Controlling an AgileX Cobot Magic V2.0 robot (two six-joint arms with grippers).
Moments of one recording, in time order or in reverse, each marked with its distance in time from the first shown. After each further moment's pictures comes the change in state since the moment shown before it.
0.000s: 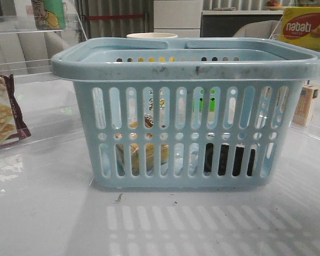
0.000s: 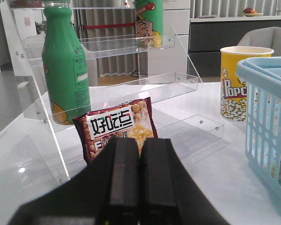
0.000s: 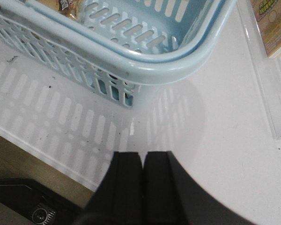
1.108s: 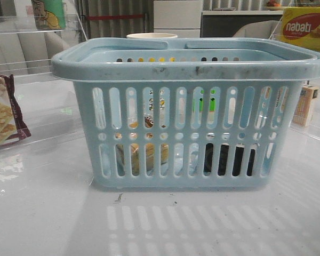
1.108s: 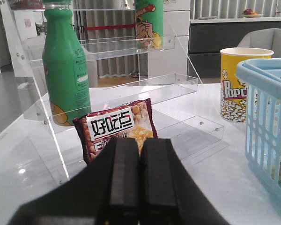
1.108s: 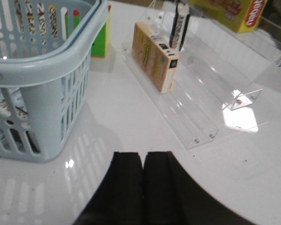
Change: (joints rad) left arm 0.000 0.000 0.000 0.000 -0.004 0.000; right arm -0.382 -0.586 0.520 -0.020 -0.436 0.000
